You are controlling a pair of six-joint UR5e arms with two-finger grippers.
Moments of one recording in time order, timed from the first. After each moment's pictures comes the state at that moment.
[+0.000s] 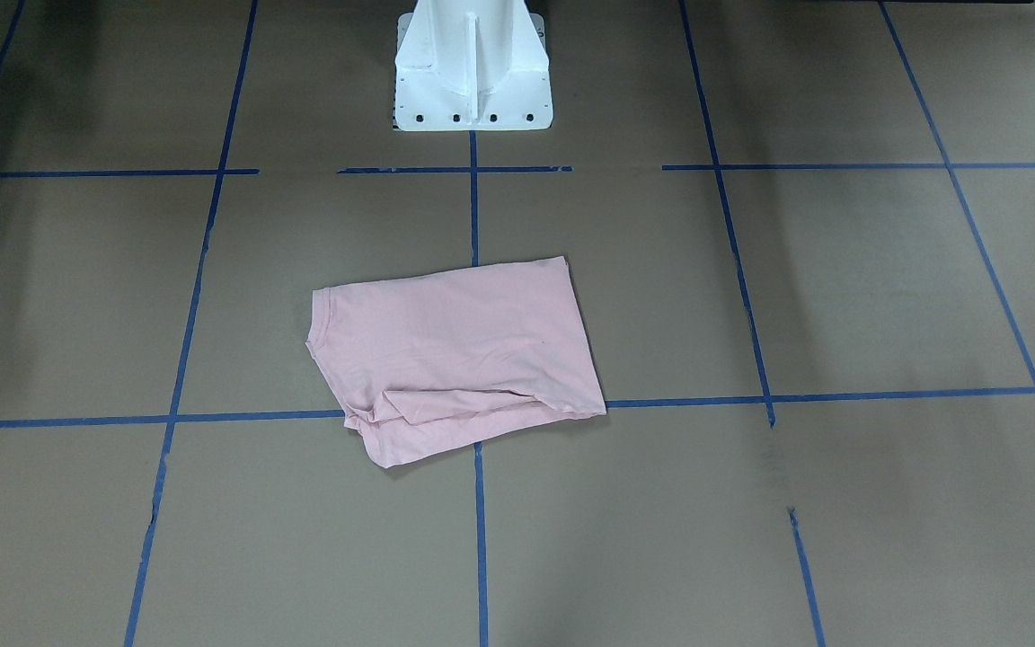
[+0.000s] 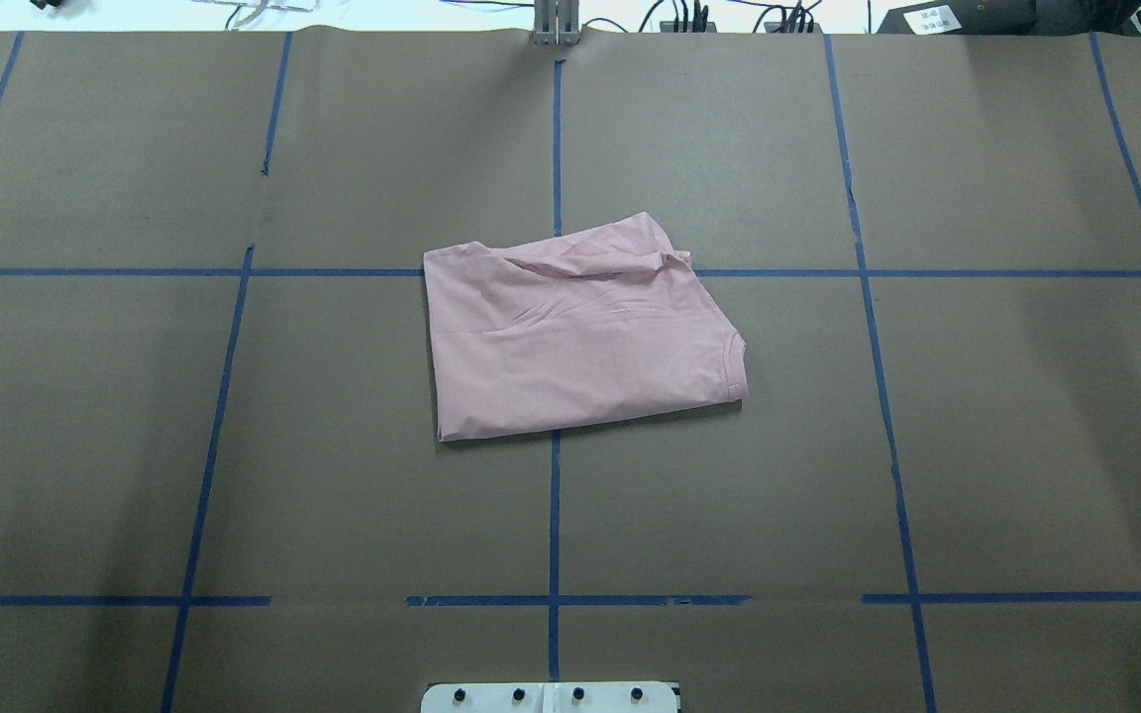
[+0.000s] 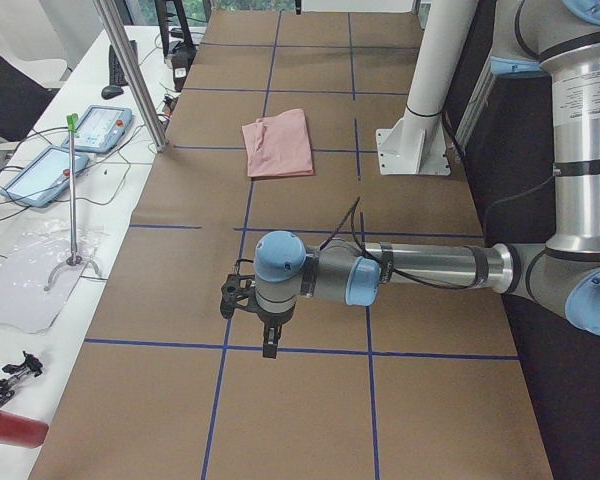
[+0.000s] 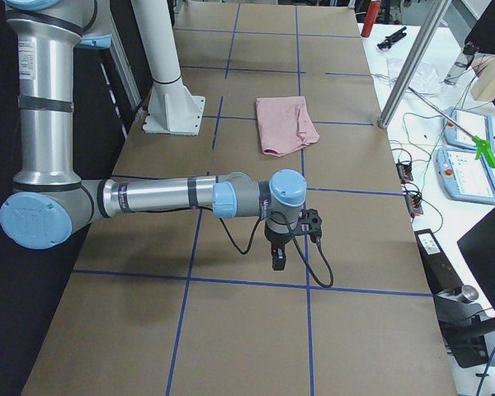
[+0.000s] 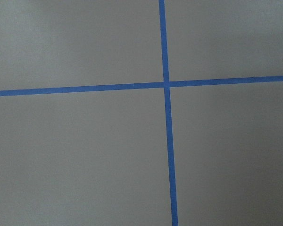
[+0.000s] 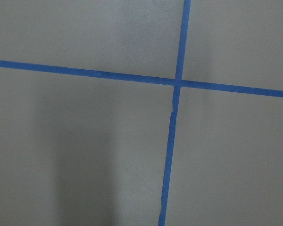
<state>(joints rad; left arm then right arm) -1.59 -1.42 -1.74 -1.70 -2.35 -0.03 1.47 -1.64 1.74 -1.61 2.31 0.02</state>
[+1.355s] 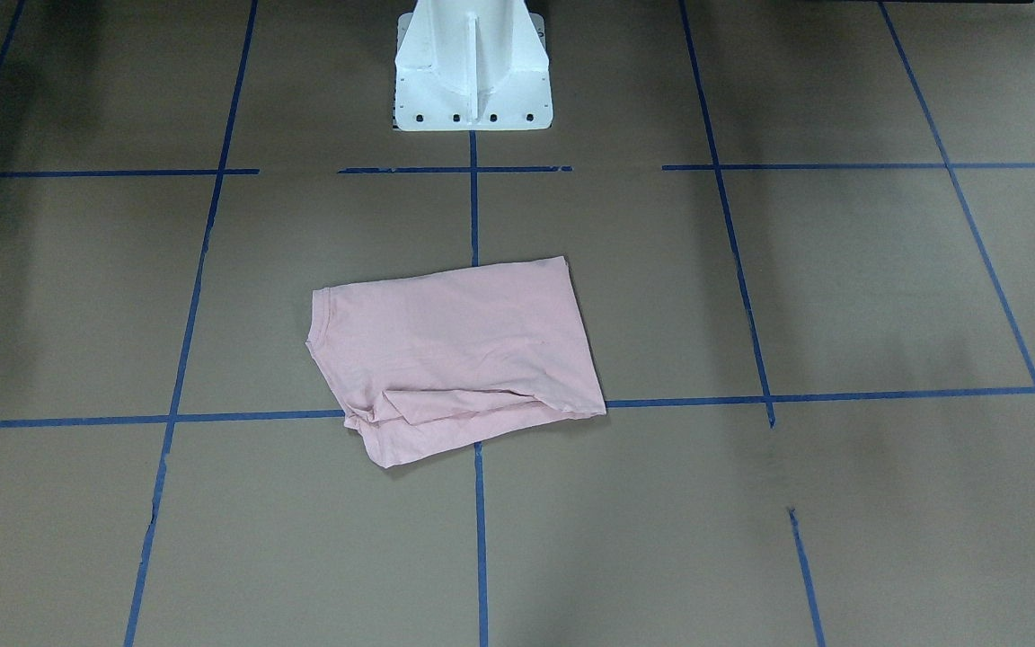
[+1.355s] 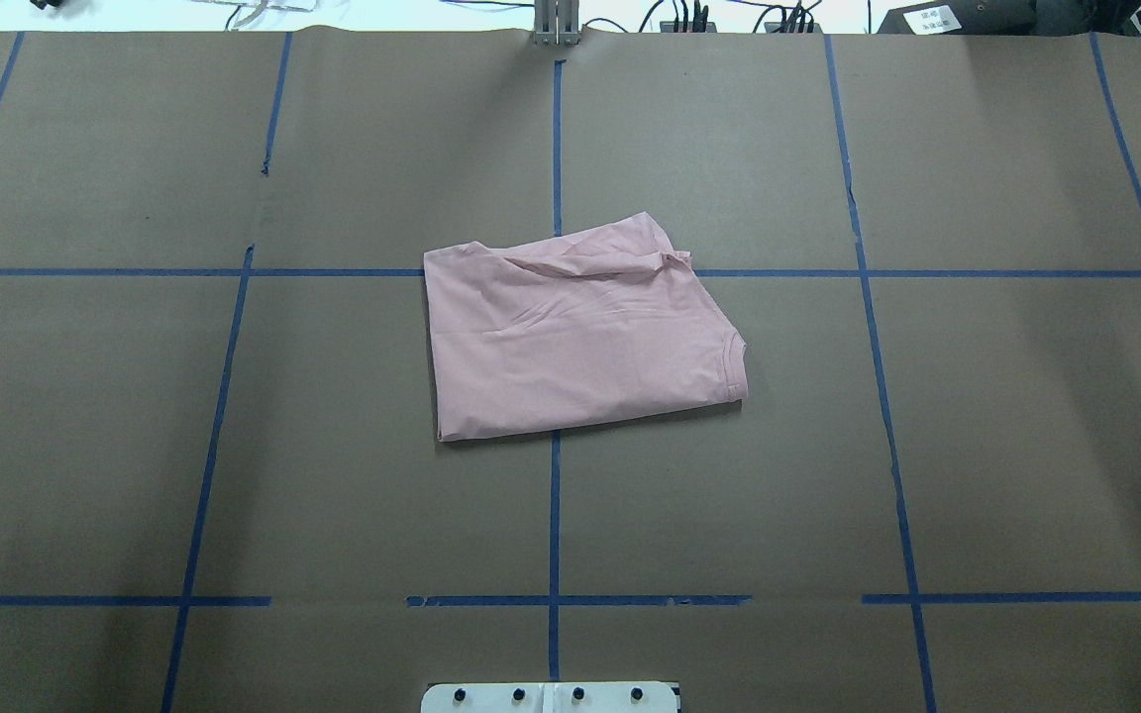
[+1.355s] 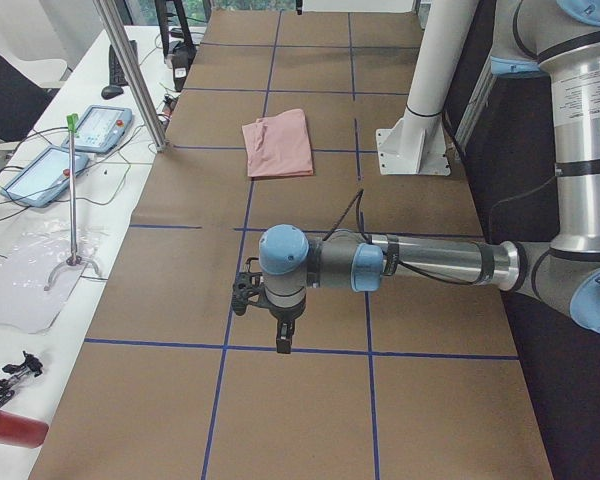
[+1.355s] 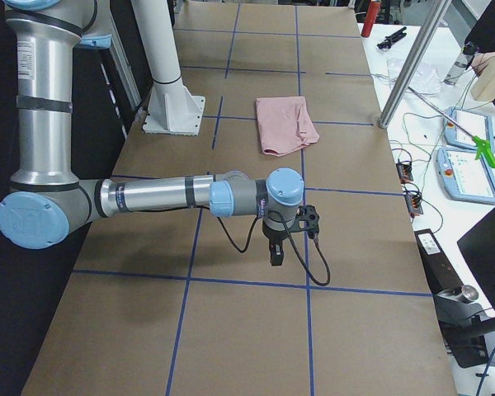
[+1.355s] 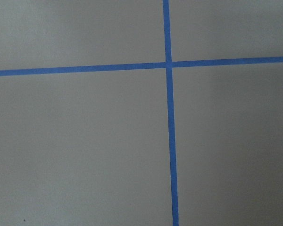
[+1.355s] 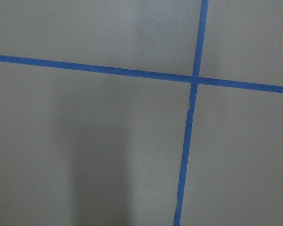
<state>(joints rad) -1.55 -1.38 -1.85 -1.48 -2.33 0.09 1.47 -1.65 1.76 -1.60 2.36 0.02</state>
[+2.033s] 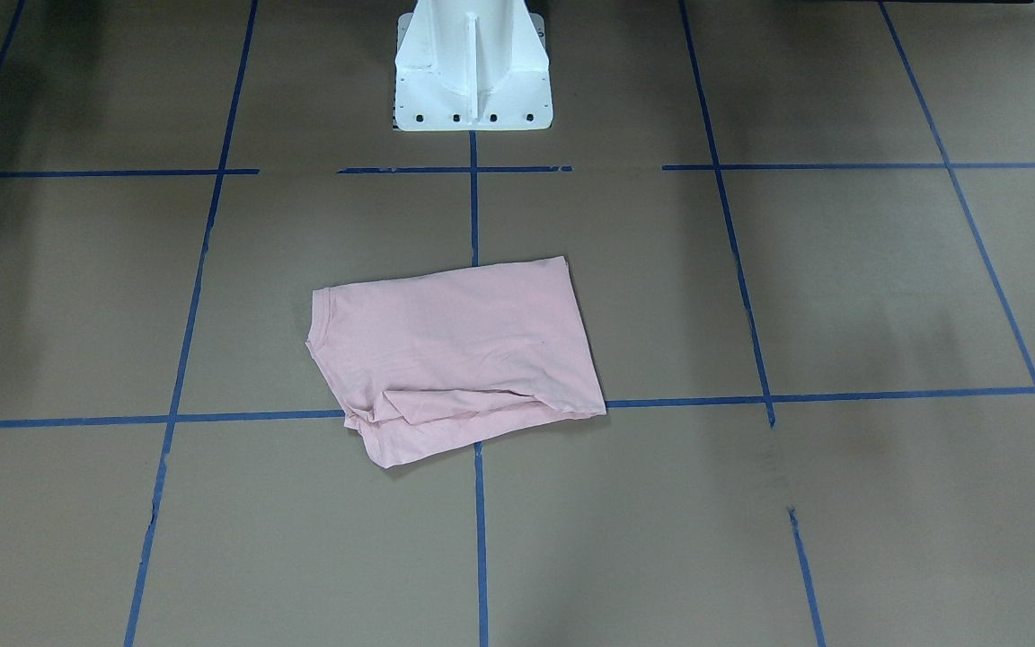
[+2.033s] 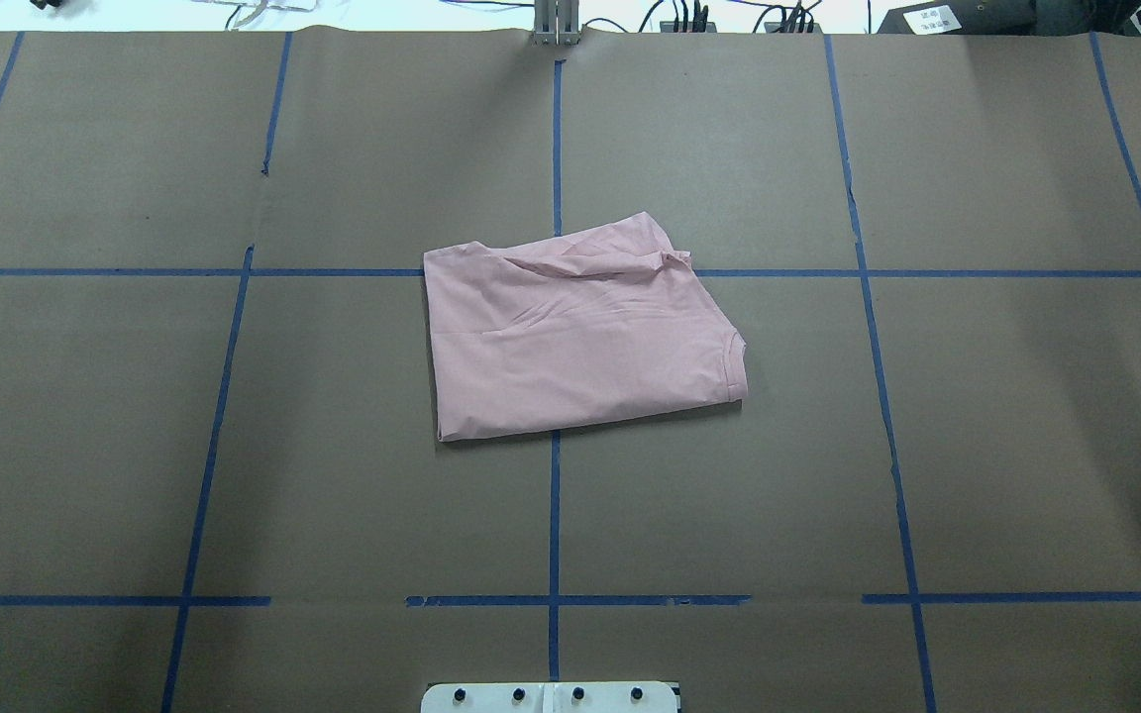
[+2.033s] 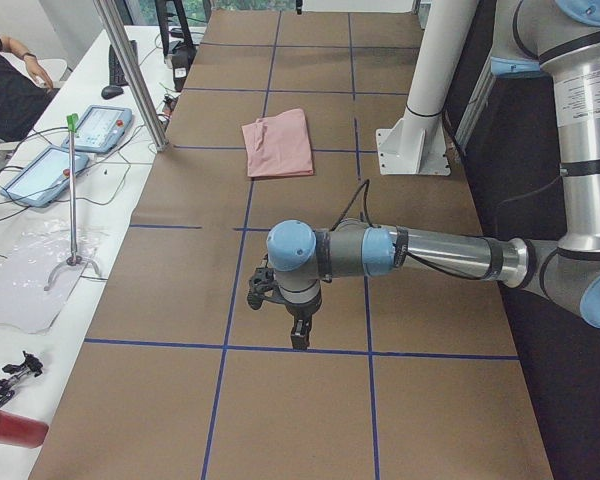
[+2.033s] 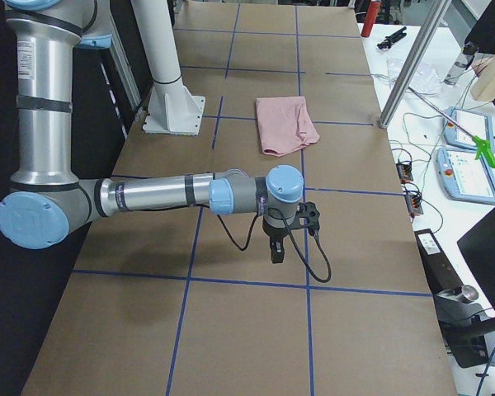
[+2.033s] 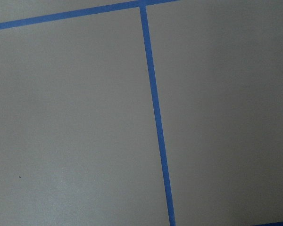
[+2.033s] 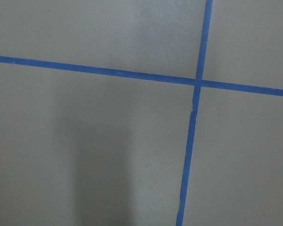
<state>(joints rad) -1.55 -1.36 -1.89 -1.36 -2.34 0.21 1.47 -1.65 1.78 -1.60 2.36 0.02</state>
